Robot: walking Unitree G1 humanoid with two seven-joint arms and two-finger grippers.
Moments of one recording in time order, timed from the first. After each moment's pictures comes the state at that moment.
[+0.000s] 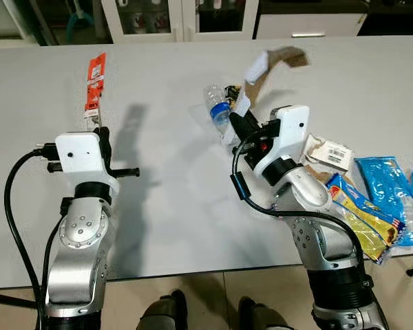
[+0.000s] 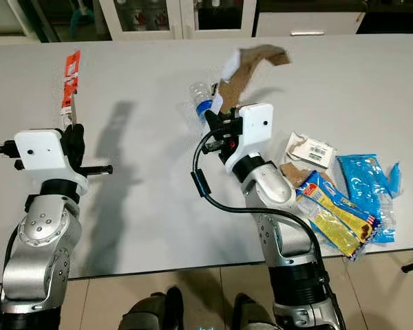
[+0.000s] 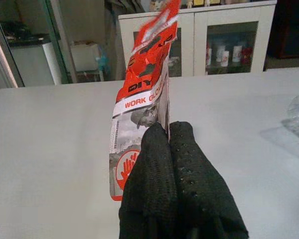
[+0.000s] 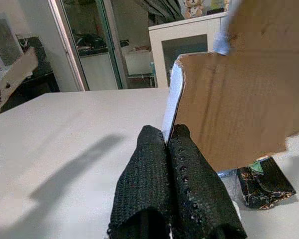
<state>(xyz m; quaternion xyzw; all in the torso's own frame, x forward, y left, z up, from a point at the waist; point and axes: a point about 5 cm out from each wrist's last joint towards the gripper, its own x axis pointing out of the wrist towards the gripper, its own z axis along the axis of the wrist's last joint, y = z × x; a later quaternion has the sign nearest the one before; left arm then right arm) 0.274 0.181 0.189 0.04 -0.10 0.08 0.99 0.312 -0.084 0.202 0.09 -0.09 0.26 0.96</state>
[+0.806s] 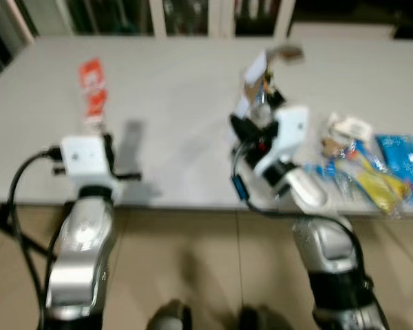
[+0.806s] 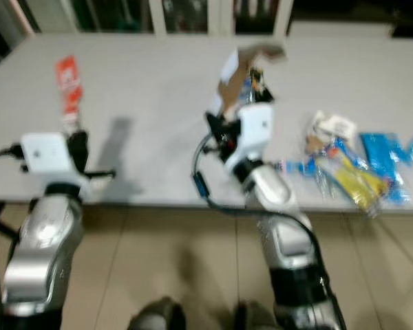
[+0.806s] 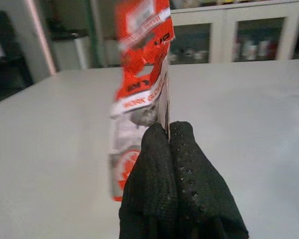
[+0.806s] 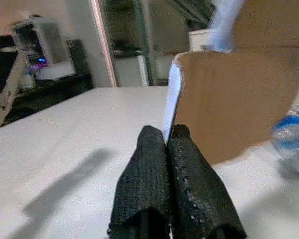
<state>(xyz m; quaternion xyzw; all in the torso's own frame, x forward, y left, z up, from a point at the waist) 0.275 0.178 0.184 0.04 -0.07 0.07 0.99 0.311 -0.086 0.198 0.09 -0.09 0.25 0.96</state>
